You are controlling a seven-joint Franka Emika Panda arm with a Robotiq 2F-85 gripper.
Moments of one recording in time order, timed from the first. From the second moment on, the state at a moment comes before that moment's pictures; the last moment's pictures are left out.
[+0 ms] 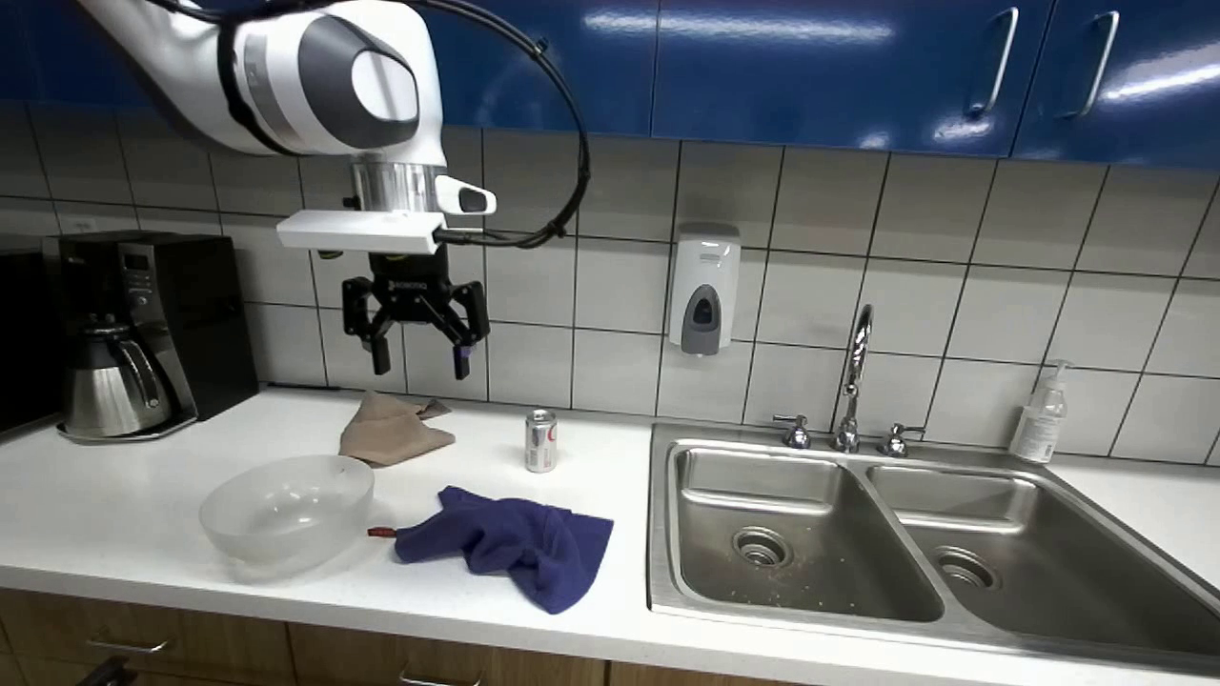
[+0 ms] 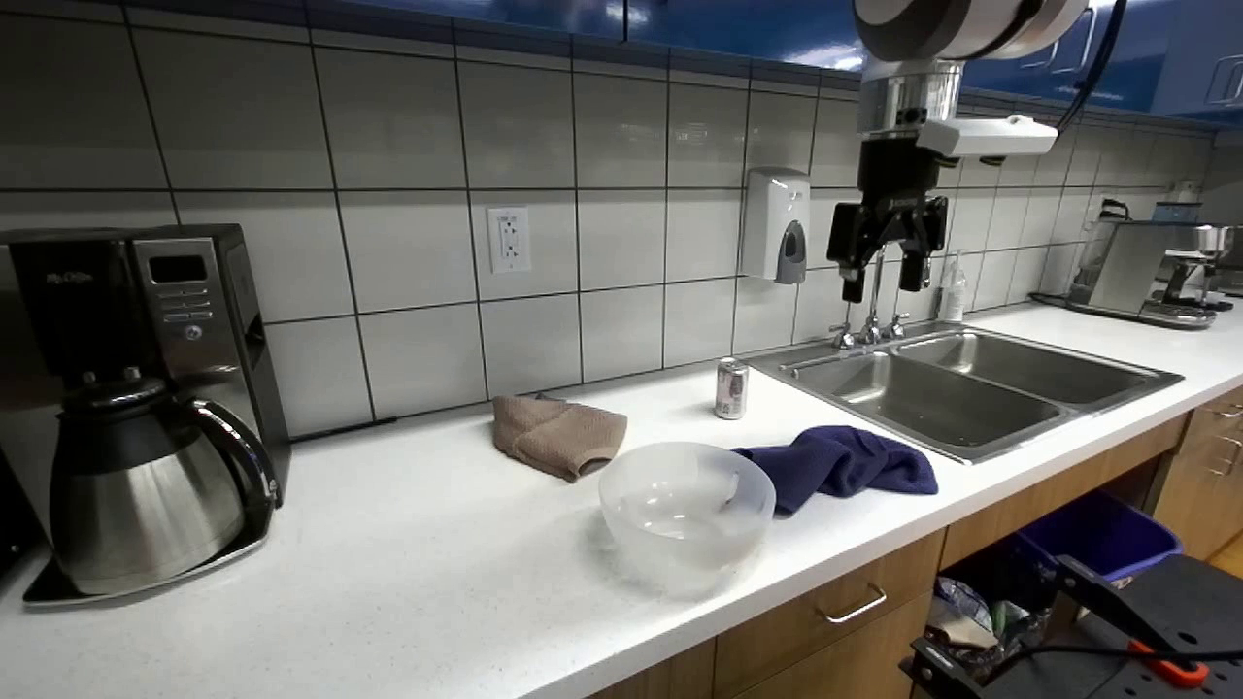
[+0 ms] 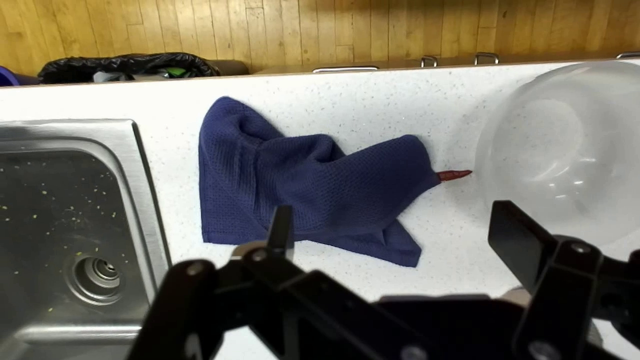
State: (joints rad) arm -0.08 -0.24 -0.15 -2.52 -0.11 2.30 -0.18
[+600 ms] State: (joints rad) arm -0.09 0.05 -0.15 -2.38 -0.11 2.44 -0.09
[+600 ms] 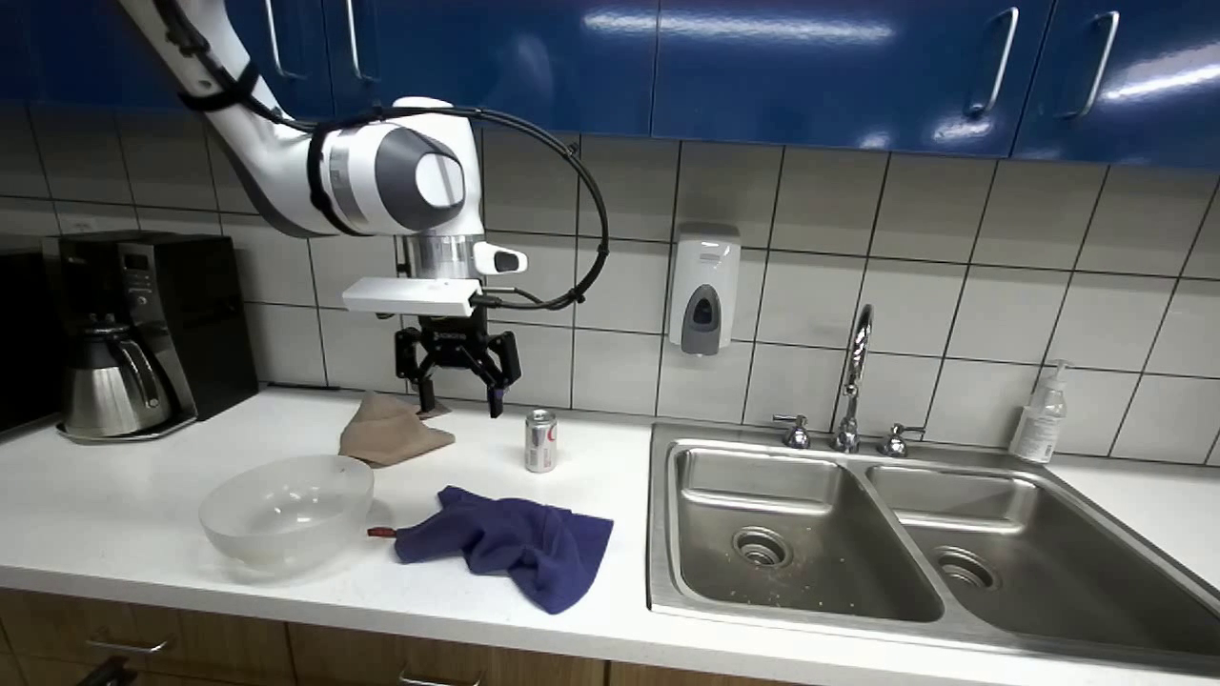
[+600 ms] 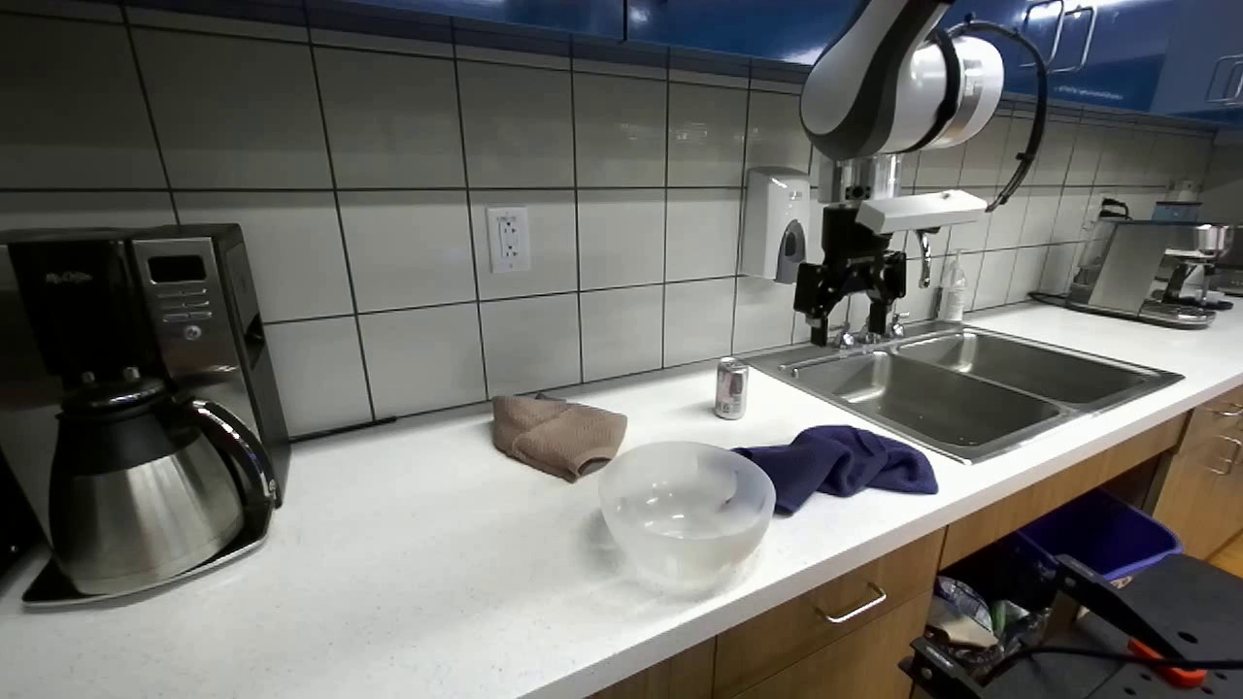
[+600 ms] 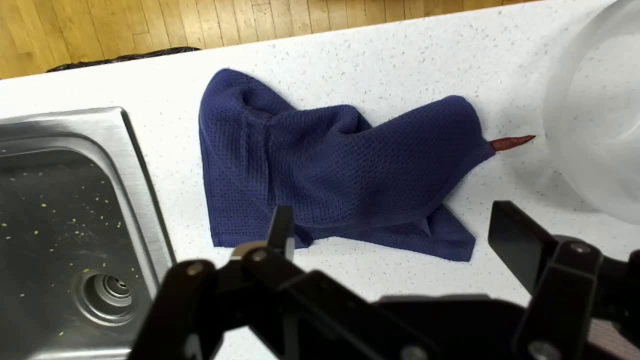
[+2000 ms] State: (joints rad) arm -0.10 0.73 -0.12 -1.61 -0.02 2.38 -0.06
